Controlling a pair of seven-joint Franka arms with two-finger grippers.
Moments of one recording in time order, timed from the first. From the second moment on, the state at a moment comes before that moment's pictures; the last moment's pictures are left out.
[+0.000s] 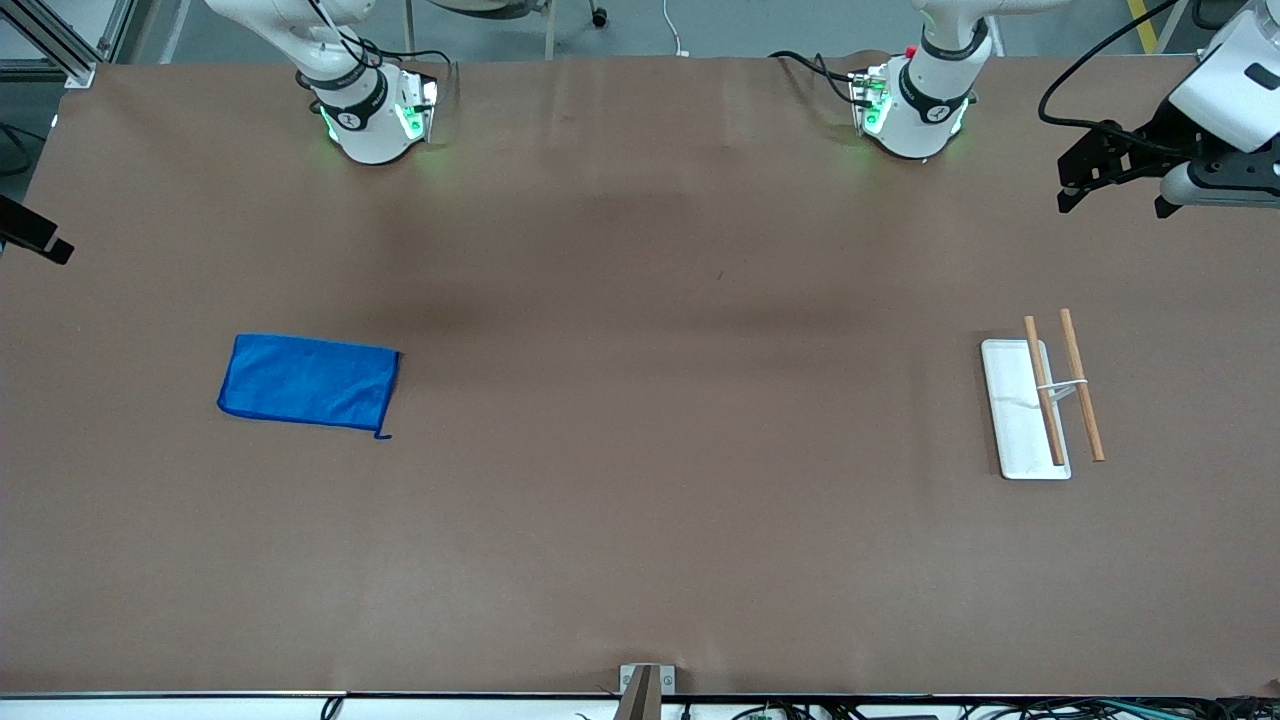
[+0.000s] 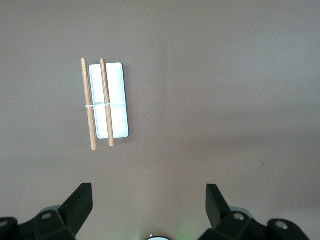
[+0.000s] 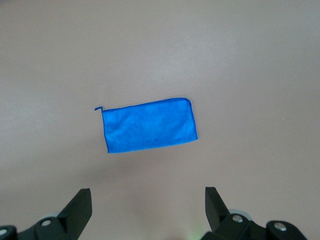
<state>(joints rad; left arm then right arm) 0.02 -0.13 -0.15 -1.61 0.00 1.50 -0.04 -0.06 0.00 -0.08 -1.48 -0.02 1.46 0.12</state>
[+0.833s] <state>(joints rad) 0.02 -0.10 -0.15 -1.57 0.00 1.50 -0.04 -0.04 0.03 -0.07 -1.56 -0.02 1.49 0.00</state>
